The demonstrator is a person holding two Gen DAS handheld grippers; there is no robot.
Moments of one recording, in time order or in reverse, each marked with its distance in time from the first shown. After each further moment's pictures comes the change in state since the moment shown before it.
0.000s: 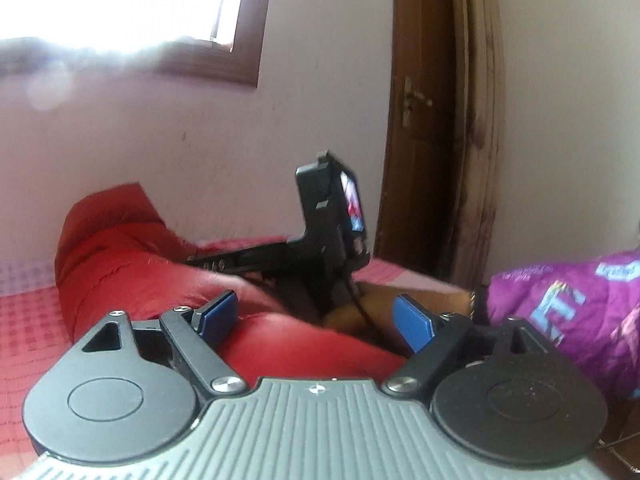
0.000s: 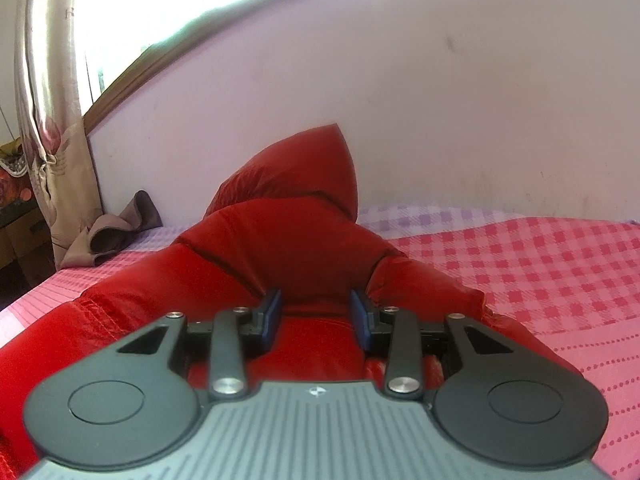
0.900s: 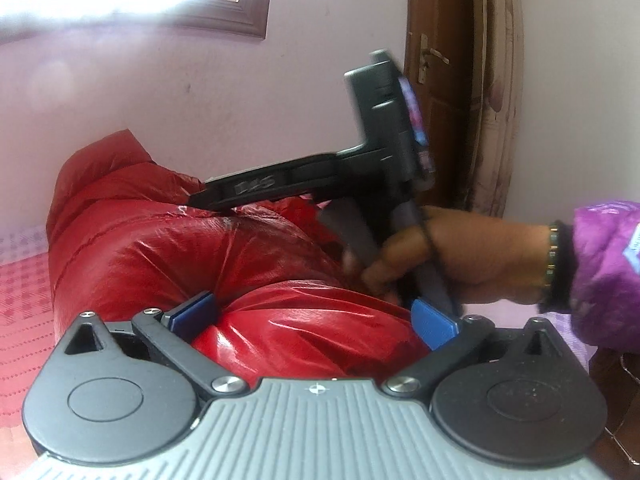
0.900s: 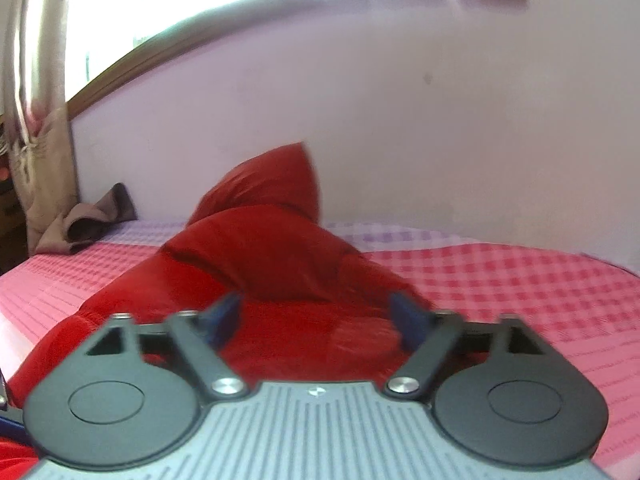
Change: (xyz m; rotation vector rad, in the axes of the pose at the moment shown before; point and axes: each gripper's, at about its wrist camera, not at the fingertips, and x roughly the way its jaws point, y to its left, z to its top) left arm 0.036 0.001 -0.014 0.000 0.124 0.026; right arm -0.035 0.012 0.009 -0.057 -0.004 -0.132
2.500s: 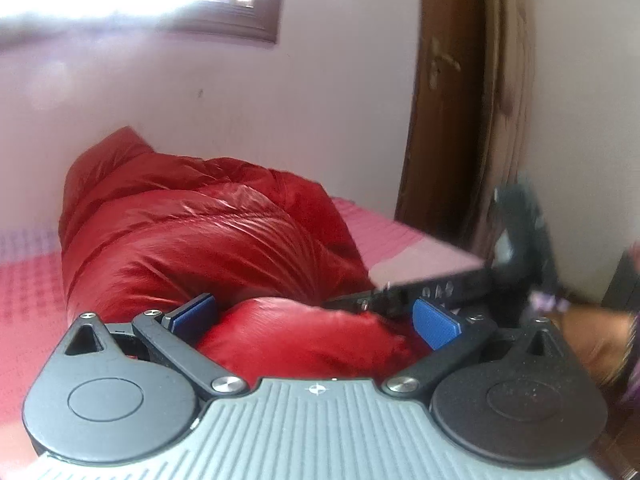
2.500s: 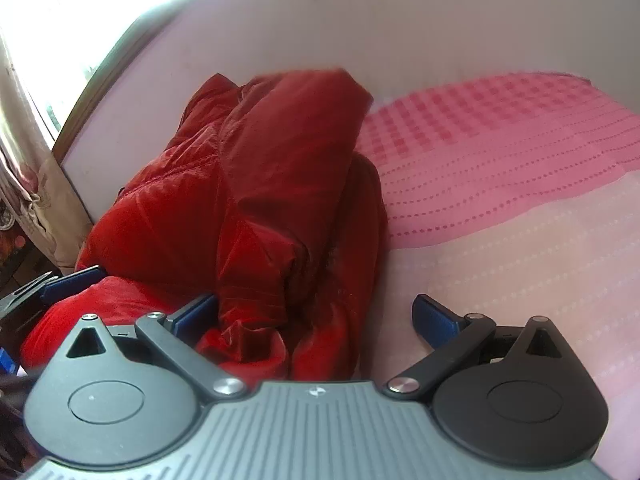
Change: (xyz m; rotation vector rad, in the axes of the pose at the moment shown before) left arm -0.009 -0.003 0.009 -0.065 -0.007 0.021; right arm -0.070 -0.052 -0.094 0.362 0.161 0.073
